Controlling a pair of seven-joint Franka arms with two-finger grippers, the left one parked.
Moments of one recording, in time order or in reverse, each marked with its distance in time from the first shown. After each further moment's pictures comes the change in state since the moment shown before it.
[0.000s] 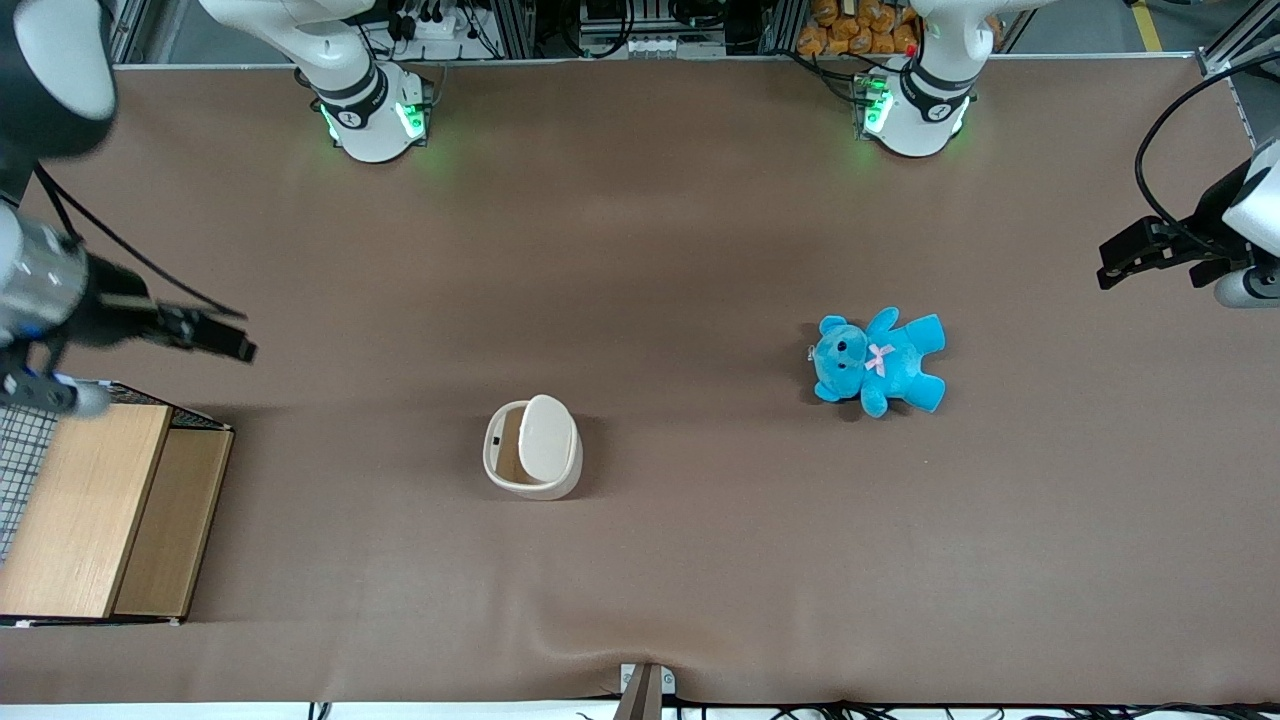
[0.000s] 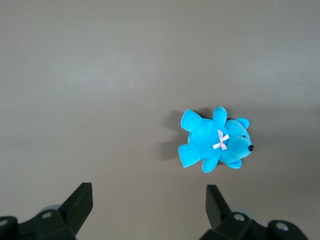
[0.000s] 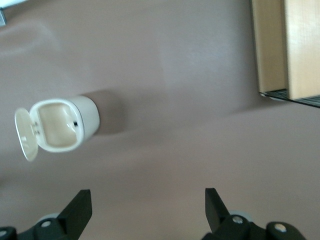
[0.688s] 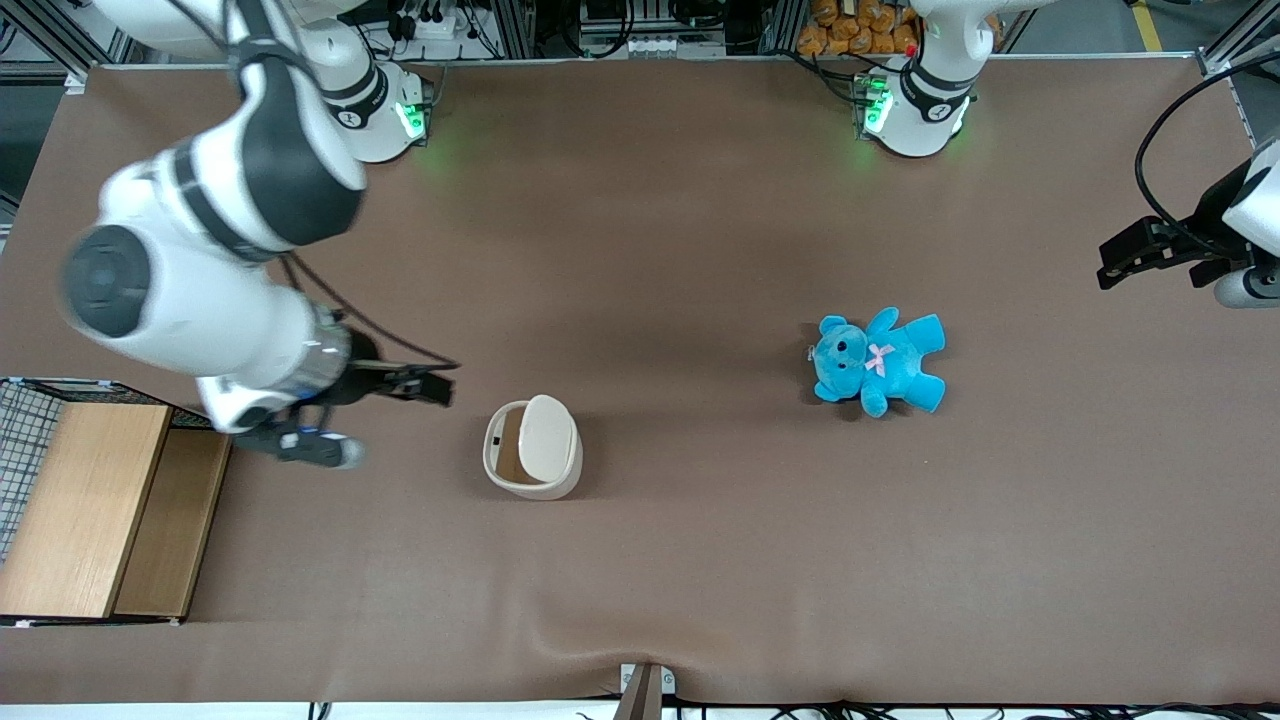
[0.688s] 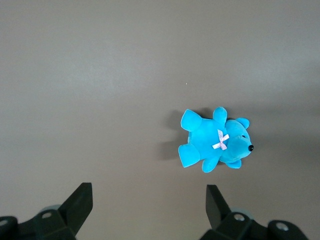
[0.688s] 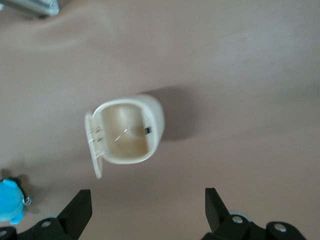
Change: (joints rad) arm 0.160 0.210 0.004 0.061 0.124 0.207 0.167
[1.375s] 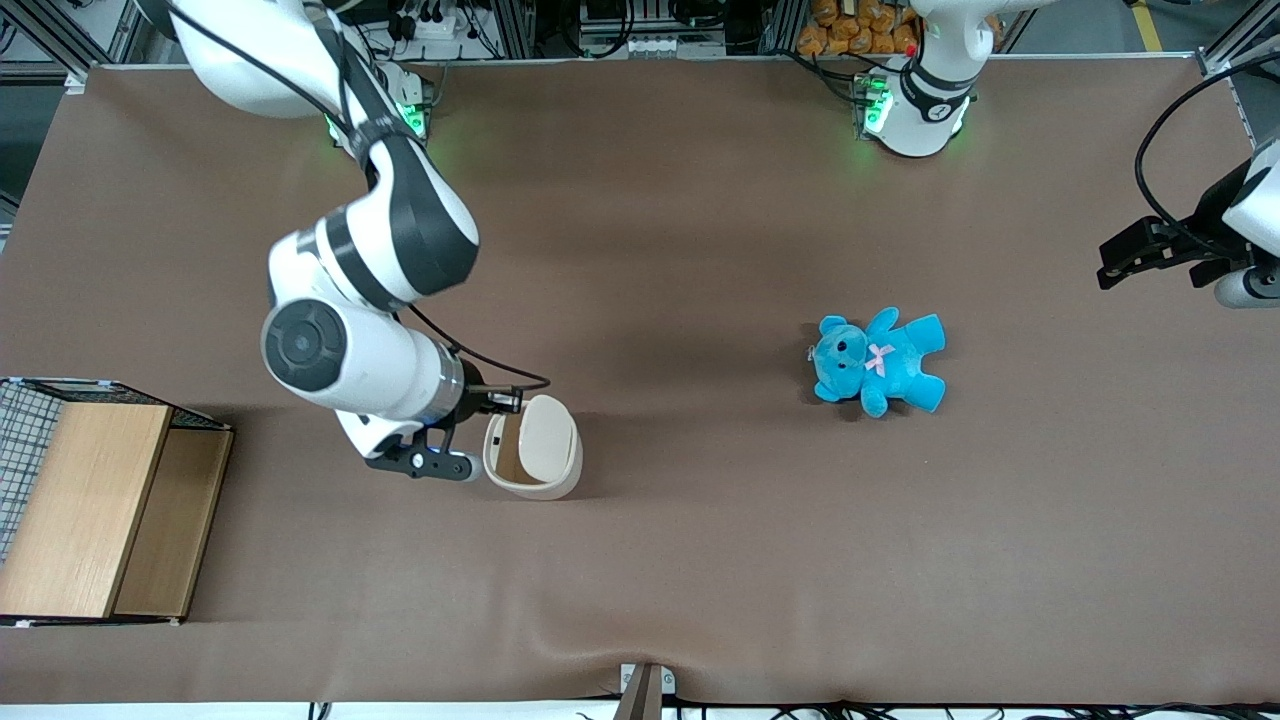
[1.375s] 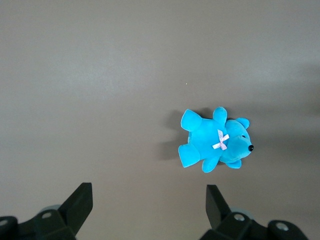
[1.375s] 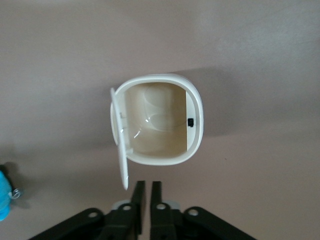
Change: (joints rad) arm 0.131 0.120 0.029 -0.002 0.010 0.100 0.036
